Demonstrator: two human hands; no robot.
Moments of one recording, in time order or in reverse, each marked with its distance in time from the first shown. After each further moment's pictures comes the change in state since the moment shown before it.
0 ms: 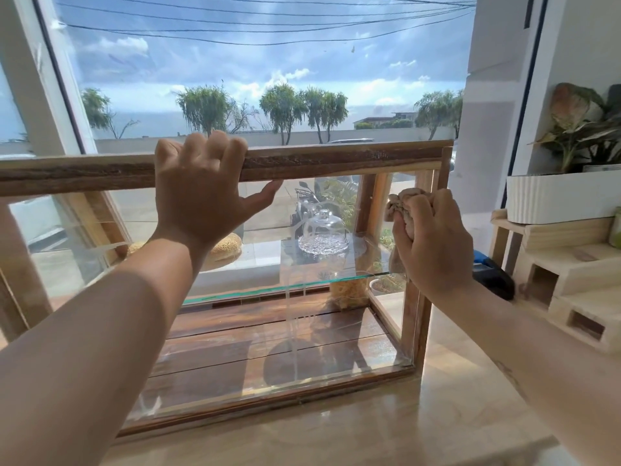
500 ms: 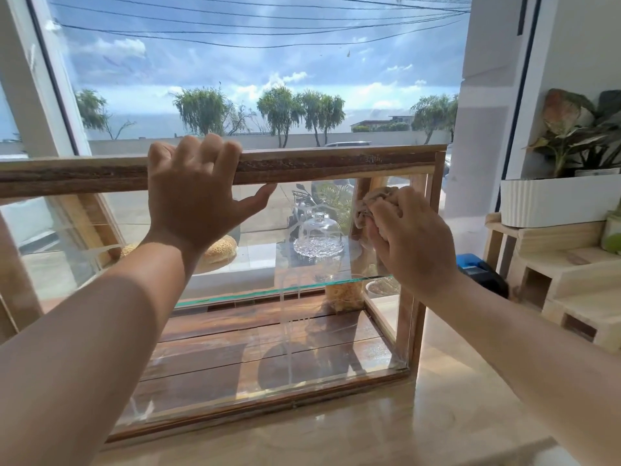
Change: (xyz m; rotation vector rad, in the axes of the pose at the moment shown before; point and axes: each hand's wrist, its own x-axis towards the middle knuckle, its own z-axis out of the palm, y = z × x) left_hand -0.001 -0.001 0.001 -0.007 0.011 -0.004; right_hand 0.015 -0.009 -0.002 -0.003 -0.062 -0.237
